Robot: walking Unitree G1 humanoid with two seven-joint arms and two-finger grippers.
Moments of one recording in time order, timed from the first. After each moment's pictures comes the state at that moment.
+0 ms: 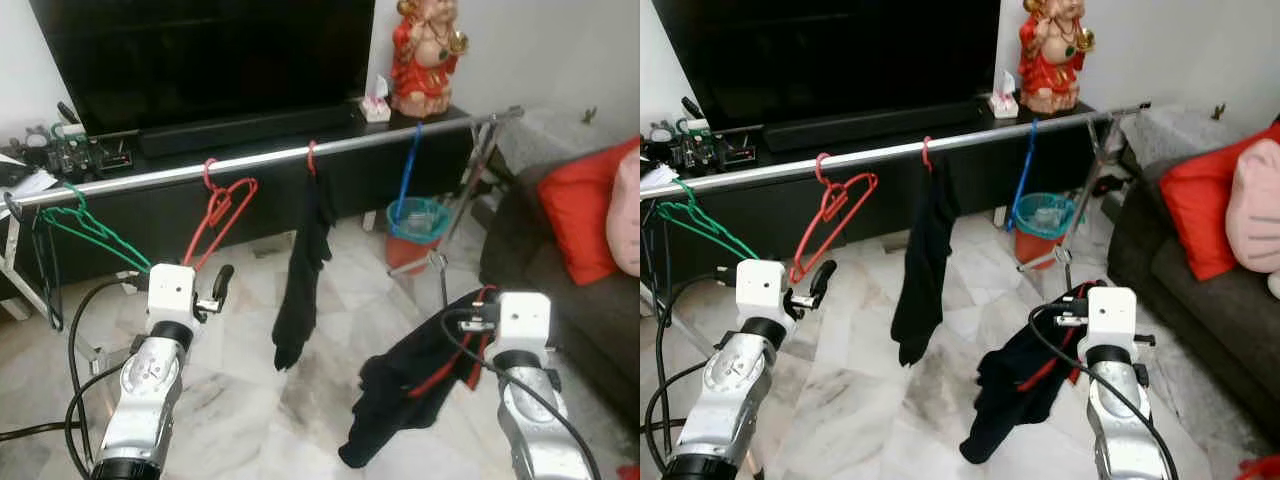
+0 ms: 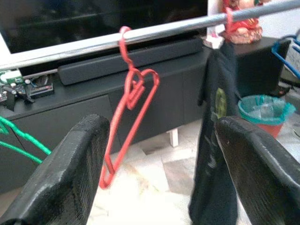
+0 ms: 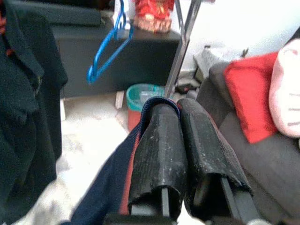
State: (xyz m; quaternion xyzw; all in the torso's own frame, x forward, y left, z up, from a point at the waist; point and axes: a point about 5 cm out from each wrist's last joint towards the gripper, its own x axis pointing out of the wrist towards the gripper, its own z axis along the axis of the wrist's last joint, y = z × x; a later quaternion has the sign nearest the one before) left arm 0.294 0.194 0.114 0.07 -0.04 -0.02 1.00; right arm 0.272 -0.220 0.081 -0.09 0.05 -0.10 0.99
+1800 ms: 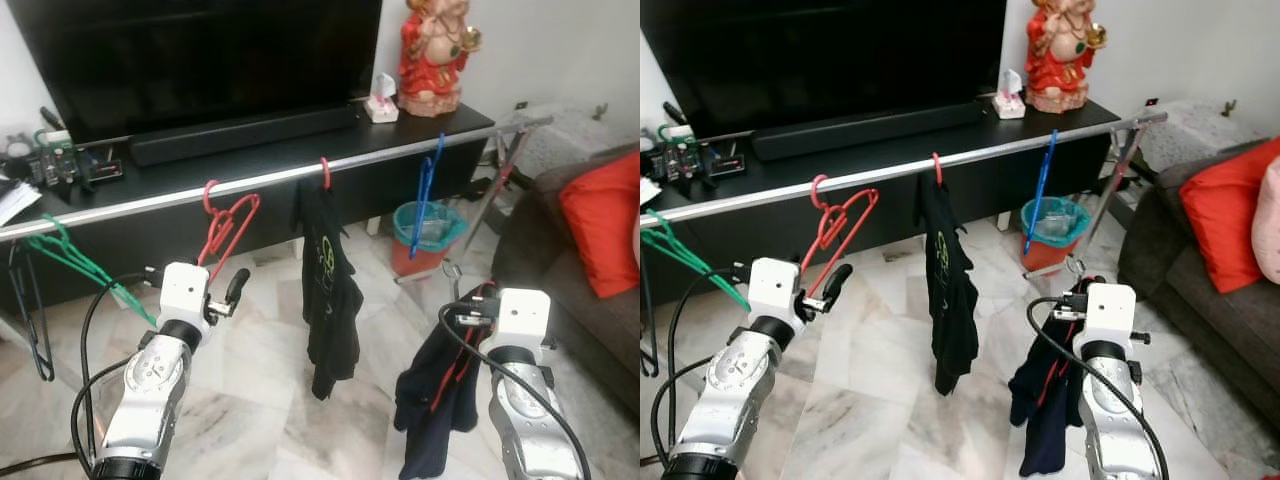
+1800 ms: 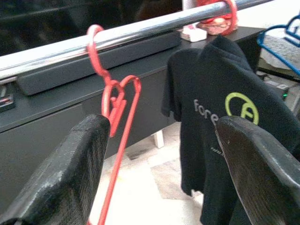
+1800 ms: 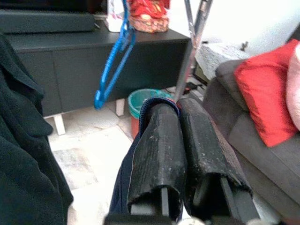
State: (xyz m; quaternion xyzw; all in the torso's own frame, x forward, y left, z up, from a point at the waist) left arm 0.293 0.181 0.114 0.08 -0.03 -0.08 0.99; right arm 0.275 -0.216 0.078 -0.07 0.04 -0.11 0.99
